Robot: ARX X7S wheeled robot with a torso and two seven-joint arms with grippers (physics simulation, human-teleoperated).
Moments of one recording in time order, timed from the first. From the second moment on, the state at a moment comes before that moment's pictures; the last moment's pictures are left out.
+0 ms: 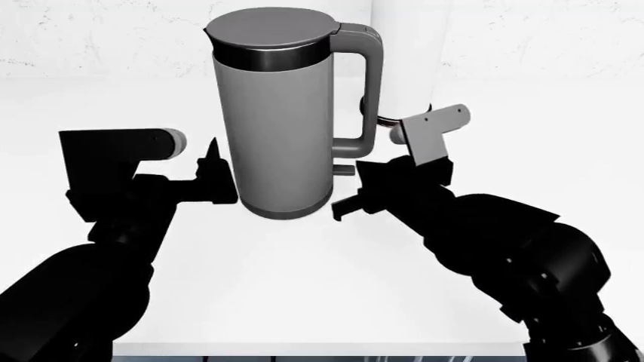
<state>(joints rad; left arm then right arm) -0.58 -0.29 -0.03 0.60 -0.62 -1.07 -0.36 0.88 0.36 -0.41 -0.10 0.85 0.96 0.16</state>
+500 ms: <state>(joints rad) -0.58 -0.30 -0.03 0.60 -0.63 -1.07 -0.37 0.89 0.36 -0.44 -0.05 0.82 0.91 0.12</state>
